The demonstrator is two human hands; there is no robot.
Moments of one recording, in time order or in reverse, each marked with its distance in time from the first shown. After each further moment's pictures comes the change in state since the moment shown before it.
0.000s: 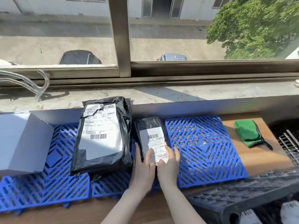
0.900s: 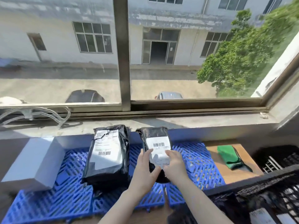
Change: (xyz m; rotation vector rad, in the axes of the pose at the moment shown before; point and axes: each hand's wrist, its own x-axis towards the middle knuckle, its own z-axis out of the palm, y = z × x) left_hand -0.033 0.101 -0.070 -0.158 -0.006 0.097; right_hand -0.038 -0.076 -0.111 -0.176 -0.190 -0.264
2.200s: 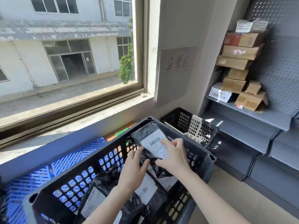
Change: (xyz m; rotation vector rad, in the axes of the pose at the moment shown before) left_hand -0.108 0.195 0.334 0.271 -0.334 0.477; right_hand -0.189 0.286 -0.310 -0.222 0.541 0.135
